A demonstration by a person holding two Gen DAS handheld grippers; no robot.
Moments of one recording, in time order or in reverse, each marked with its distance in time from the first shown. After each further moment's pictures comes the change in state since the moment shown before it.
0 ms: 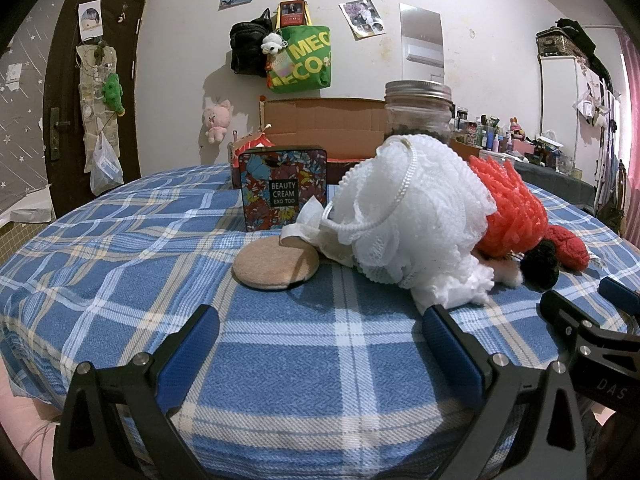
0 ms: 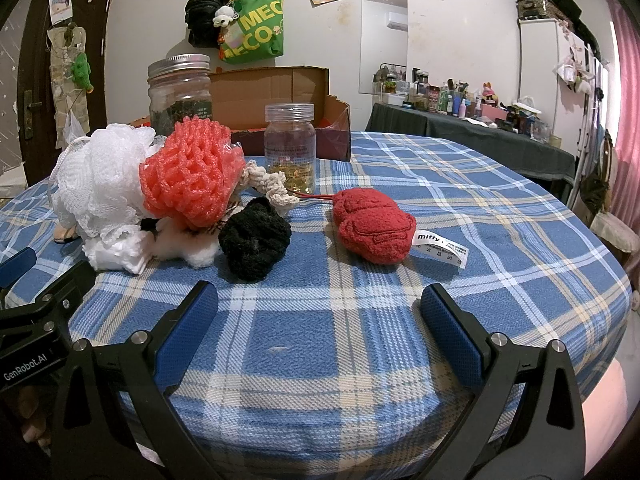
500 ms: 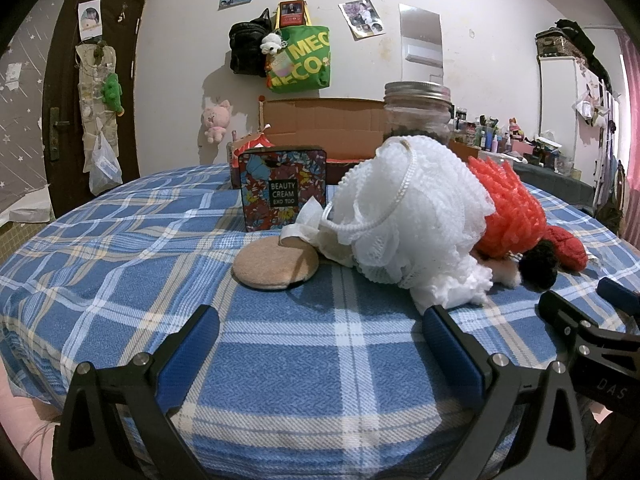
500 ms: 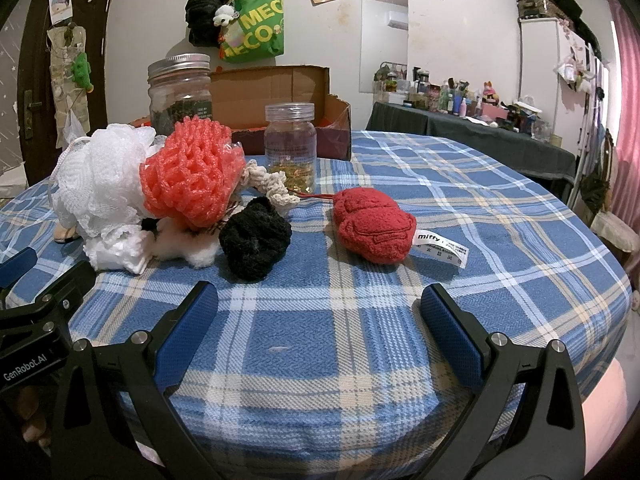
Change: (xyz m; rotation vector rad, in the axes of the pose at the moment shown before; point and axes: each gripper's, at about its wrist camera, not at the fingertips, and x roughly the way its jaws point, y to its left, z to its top) left arm 0.000 0.000 0.000 0.001 0.000 -0.008; right arm -0.001 0.002 -0.001 -0.002 0.008 0.006
